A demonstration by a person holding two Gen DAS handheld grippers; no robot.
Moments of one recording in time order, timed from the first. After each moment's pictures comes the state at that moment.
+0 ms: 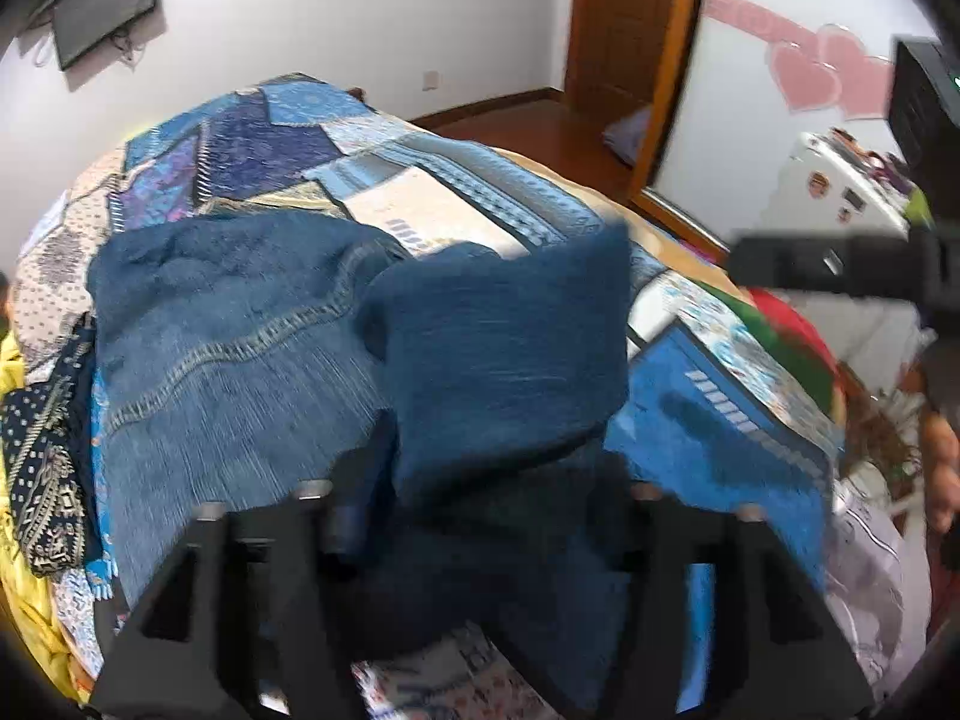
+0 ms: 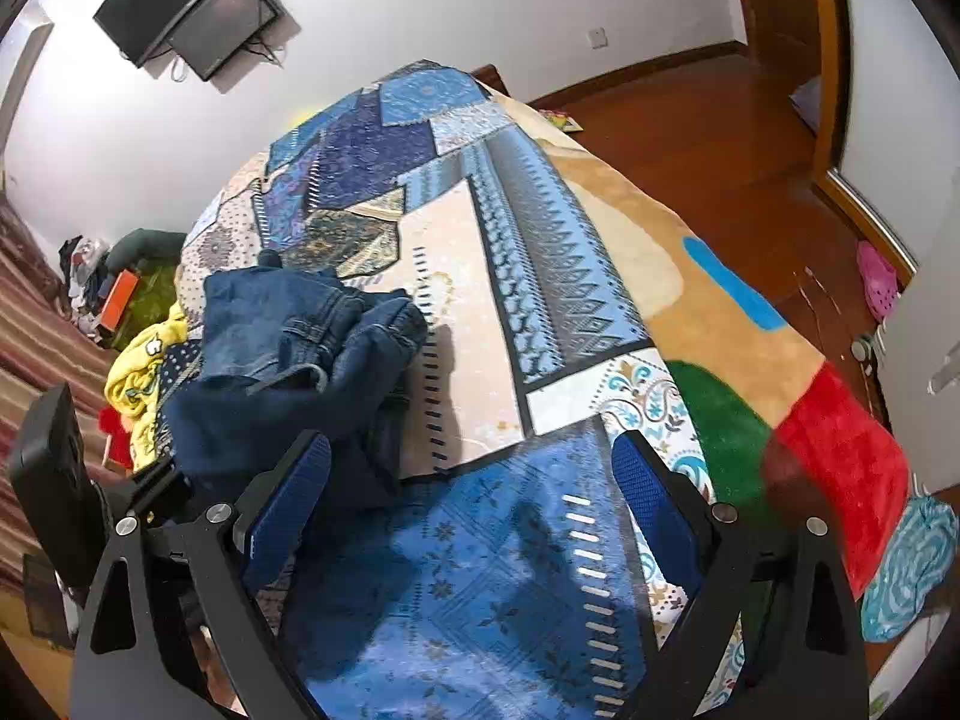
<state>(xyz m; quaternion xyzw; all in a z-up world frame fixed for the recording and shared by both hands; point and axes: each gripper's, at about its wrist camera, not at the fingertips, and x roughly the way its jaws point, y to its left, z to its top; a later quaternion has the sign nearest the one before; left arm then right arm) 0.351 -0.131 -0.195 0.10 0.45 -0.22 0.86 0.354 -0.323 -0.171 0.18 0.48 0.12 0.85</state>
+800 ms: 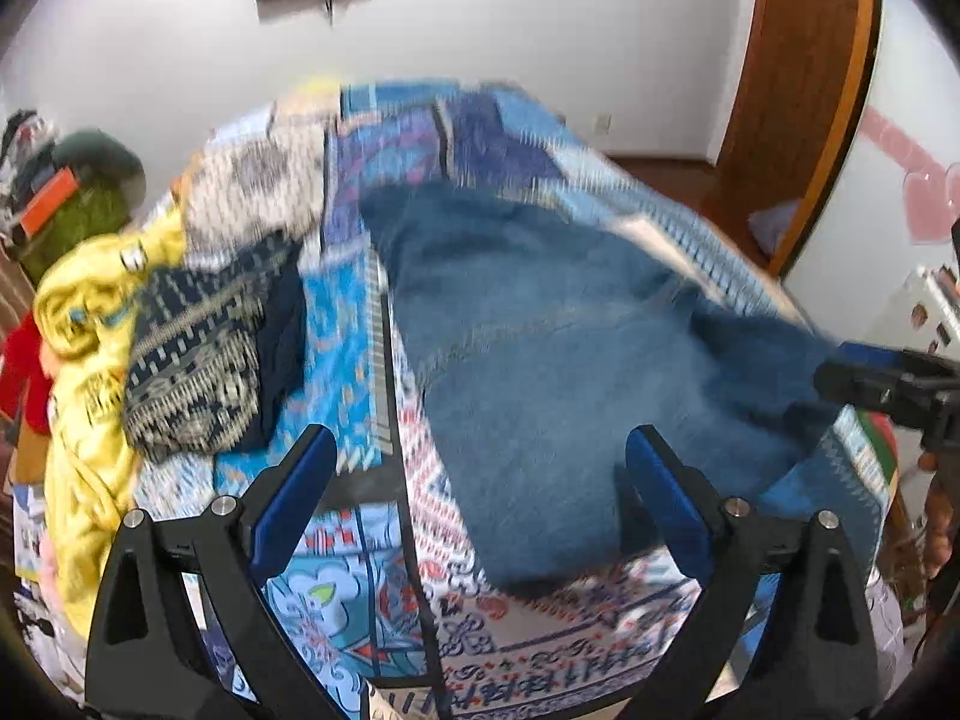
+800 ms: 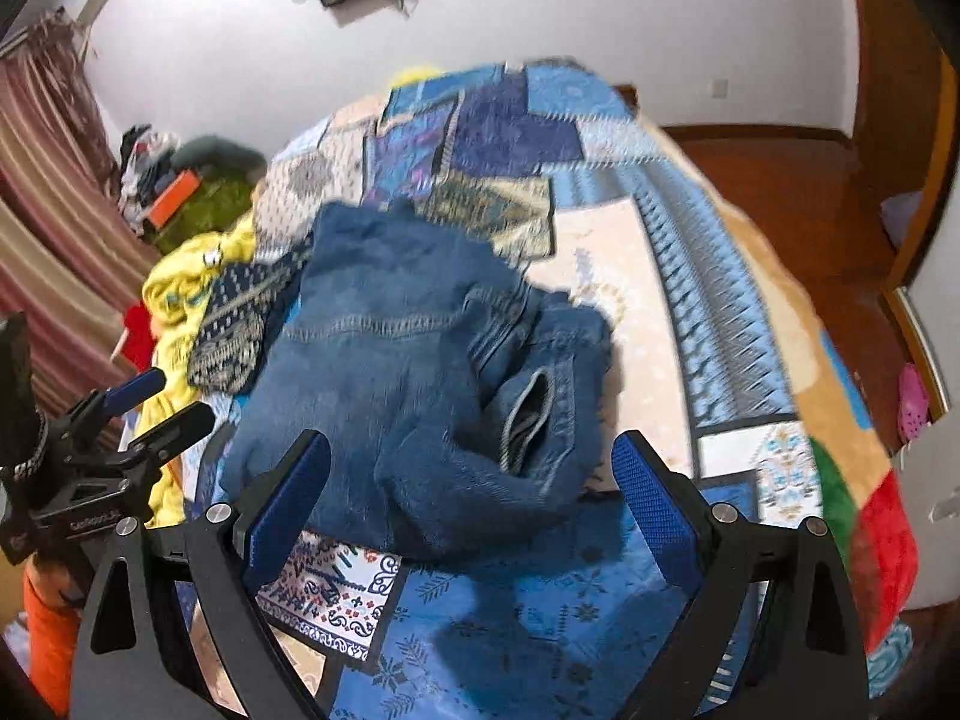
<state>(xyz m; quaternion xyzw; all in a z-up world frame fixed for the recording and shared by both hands) 0.332 0.017 -0.163 0.02 0.44 -0.04 0.90 0.361 -0.214 -0.159 0.07 0.47 0.22 0.85</state>
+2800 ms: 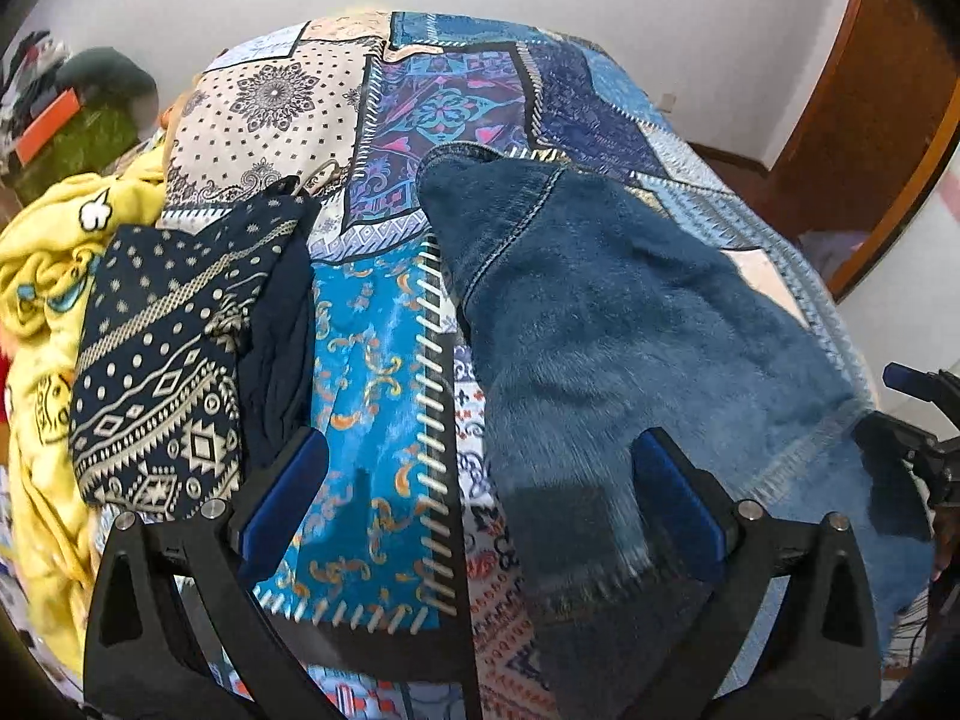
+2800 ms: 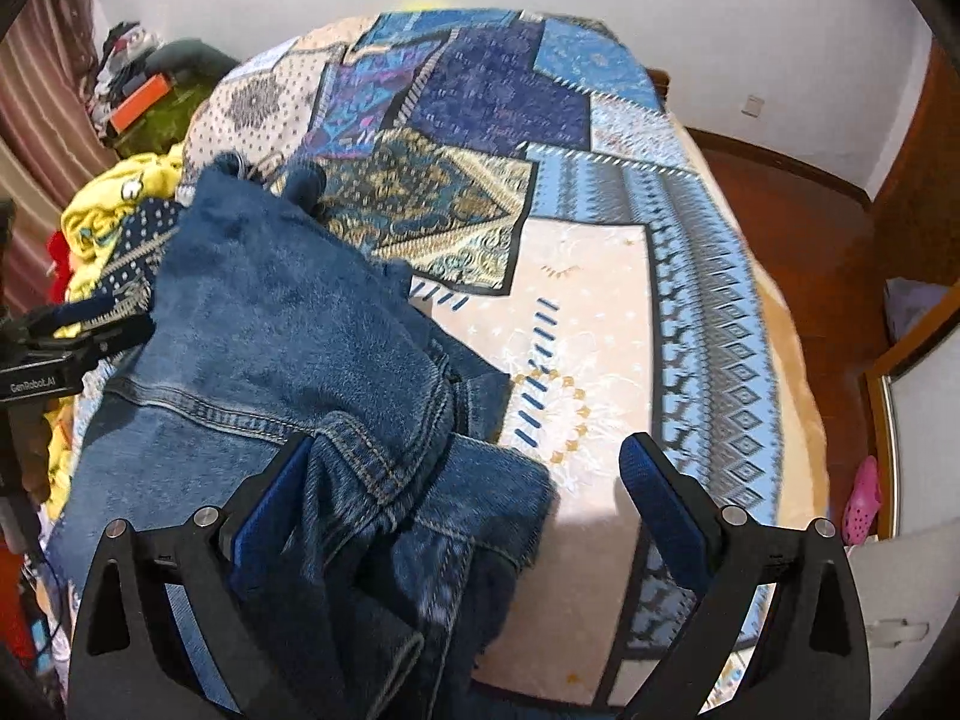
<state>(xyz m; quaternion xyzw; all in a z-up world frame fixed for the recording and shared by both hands) 0.451 0.078 -0.203 -0.05 0.49 0.00 0.87 0.461 -0.202 -0.187 -0.05 0.50 0.22 0.84</state>
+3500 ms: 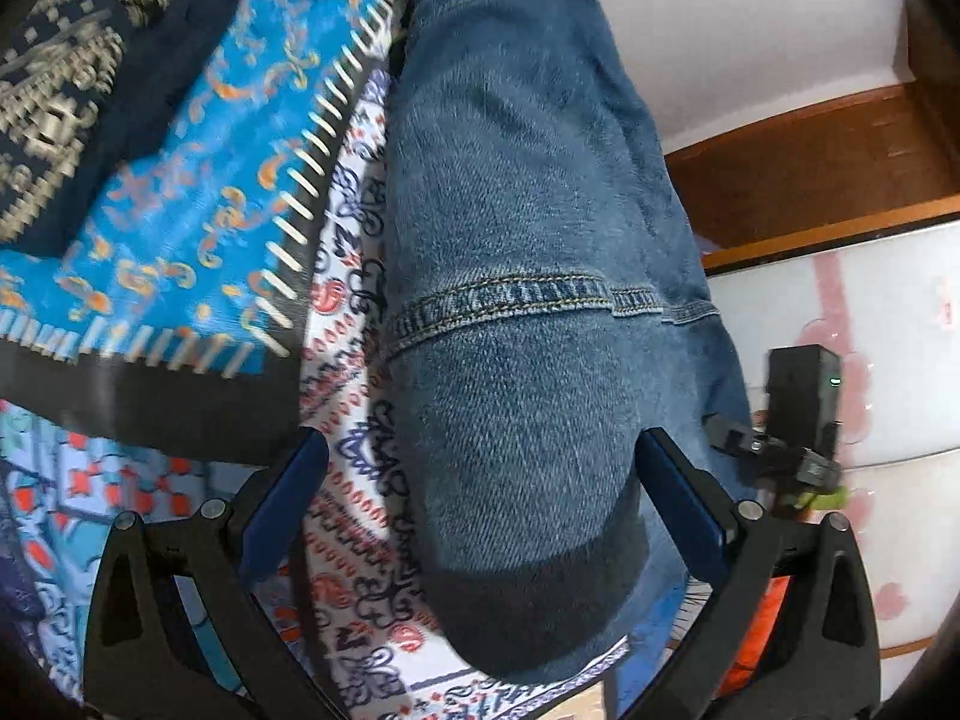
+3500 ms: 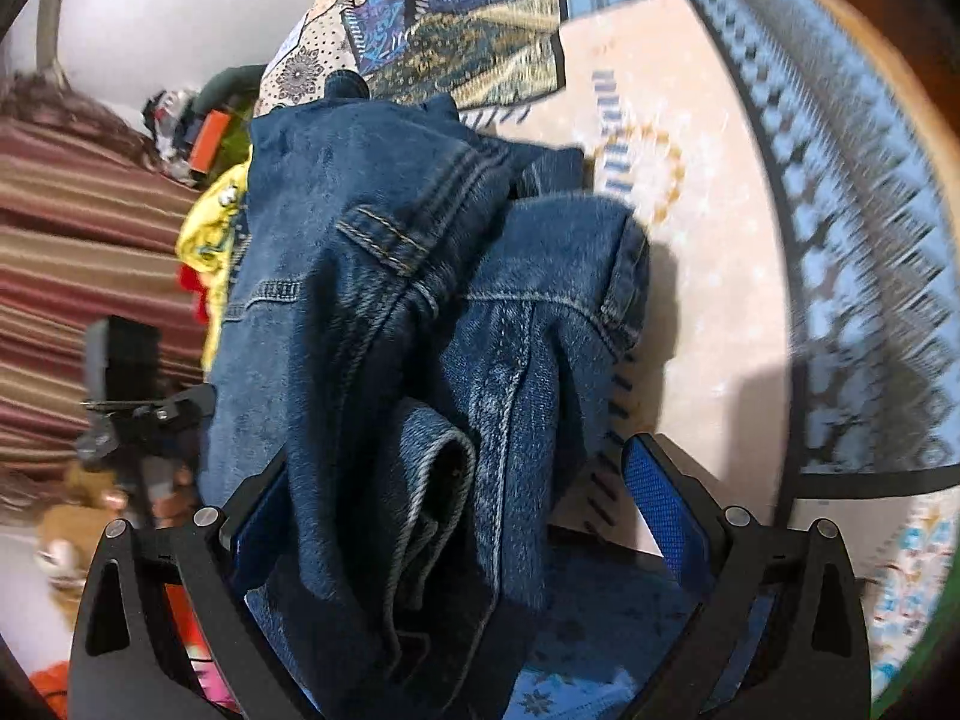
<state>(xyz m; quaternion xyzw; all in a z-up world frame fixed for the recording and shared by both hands) 0.401 0.086 -0.256 -0.31 0.58 -0.15 0.73 0.445 -0.237 -0.254 0.18 0.63 0.34 0.68</state>
